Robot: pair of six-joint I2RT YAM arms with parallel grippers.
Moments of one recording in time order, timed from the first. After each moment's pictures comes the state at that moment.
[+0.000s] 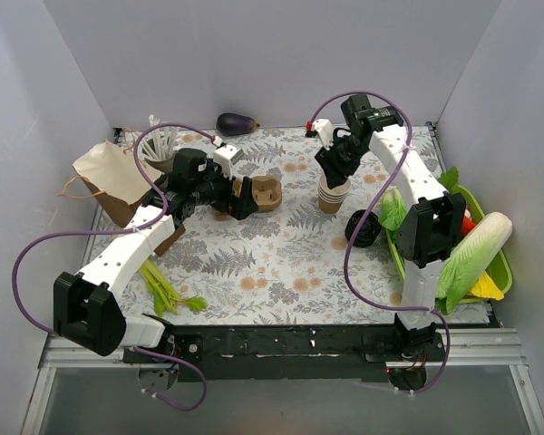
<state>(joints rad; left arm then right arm) -0.40 1.33 1.12 -0.37 0.44 -0.01 0.34 2.00 2.04 -1.24 -0.38 -0.62</state>
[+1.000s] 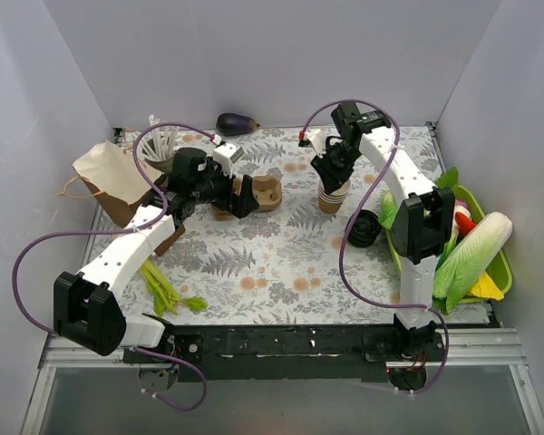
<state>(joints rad) -0.40 1.34 1.12 -0.34 0.44 -0.02 0.37 2.05 2.03 -1.27 -0.39 -0.64</state>
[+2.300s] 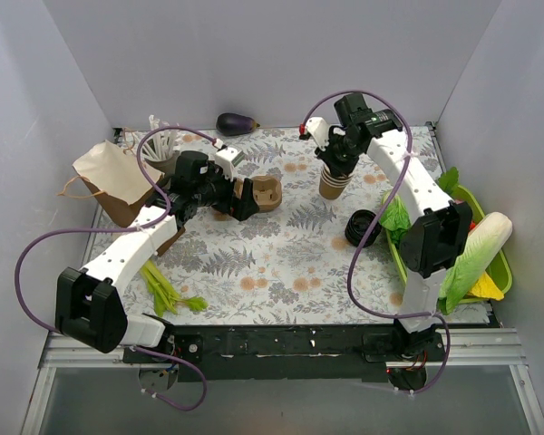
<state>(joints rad) -0.40 1.35 1.09 -0.32 0.44 -0.02 0.40 1.92 2.00 -1.18 -0.24 -0.68</state>
